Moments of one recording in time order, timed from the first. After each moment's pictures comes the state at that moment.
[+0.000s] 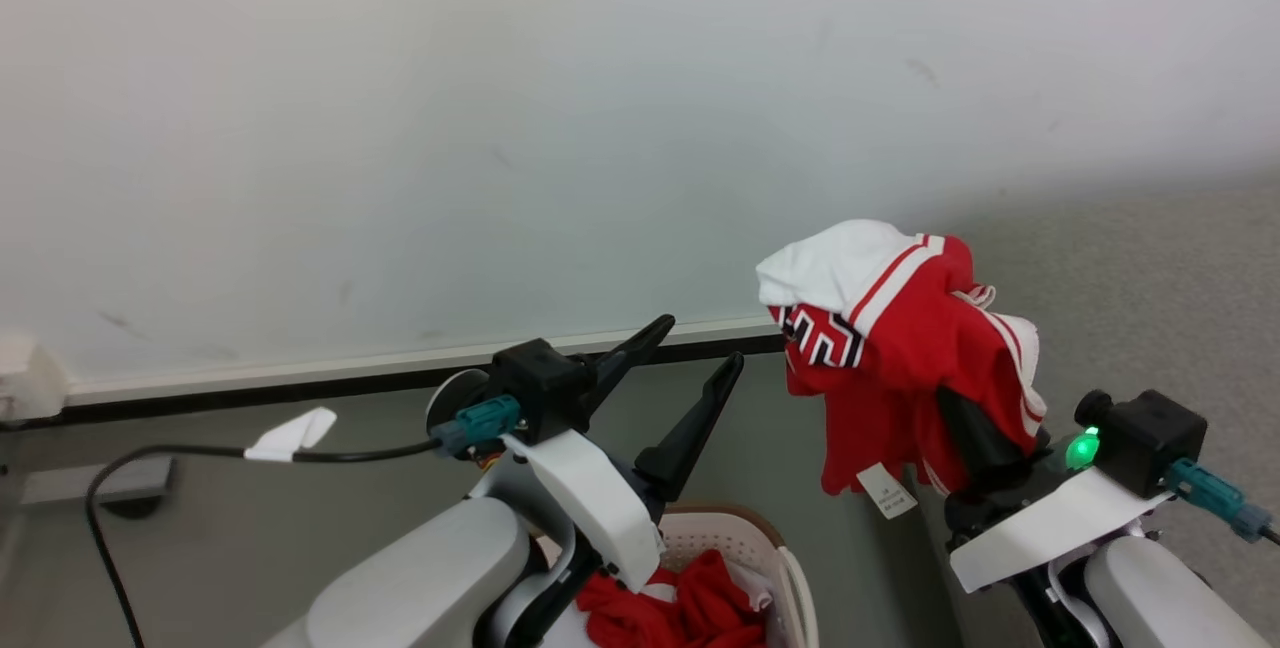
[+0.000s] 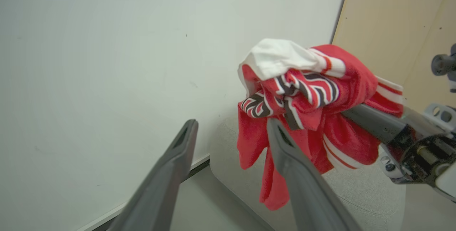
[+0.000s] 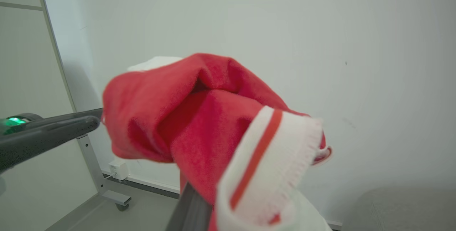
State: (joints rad) left arm -0.70 0.34 -1.01 0.22 -0.78 0.11 -0.21; right arm -0.41 -0.28 0.54 0.28 0.66 0.13 -0.26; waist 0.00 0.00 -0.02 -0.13
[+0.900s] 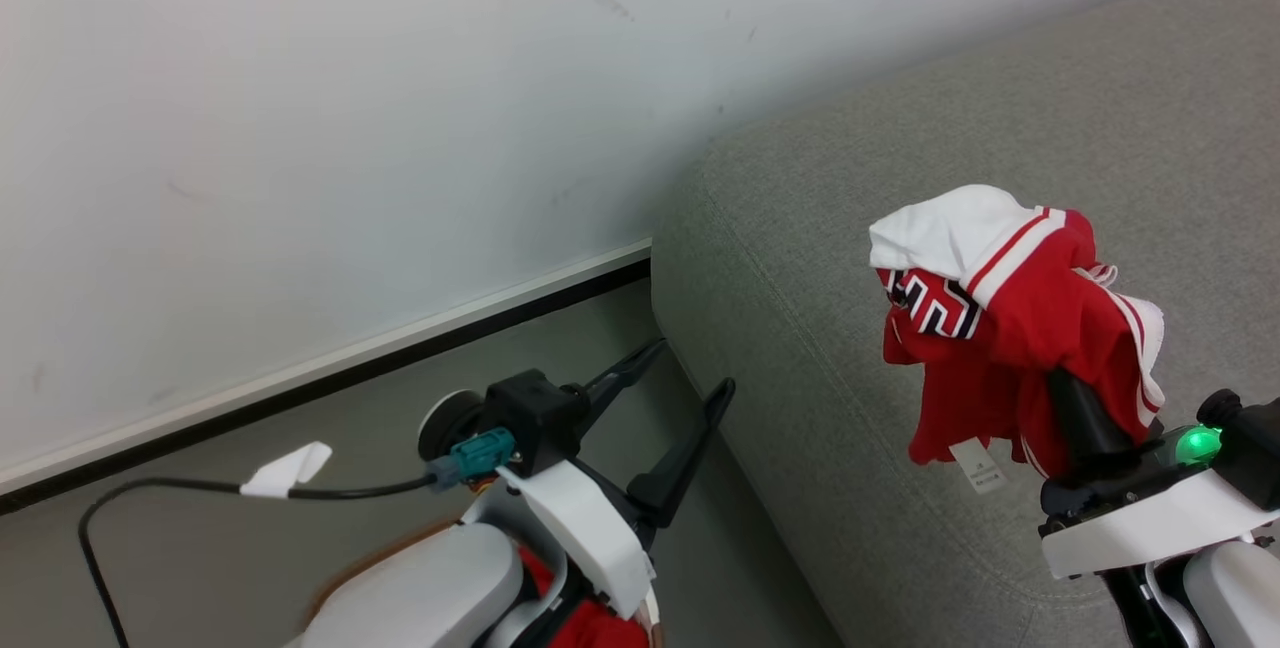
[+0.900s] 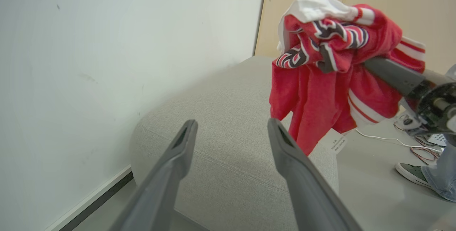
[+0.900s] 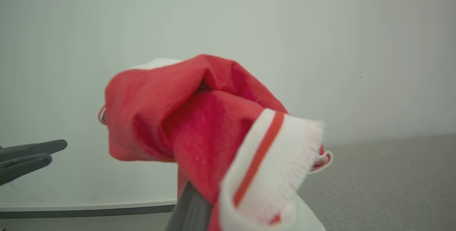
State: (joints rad) left arm -0.66 0.36 -1.02 0.21 -0.75 0.11 -0.25; right arm -0.33 -0.35 0.36 0.16 0.60 0.13 -0.26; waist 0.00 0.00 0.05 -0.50
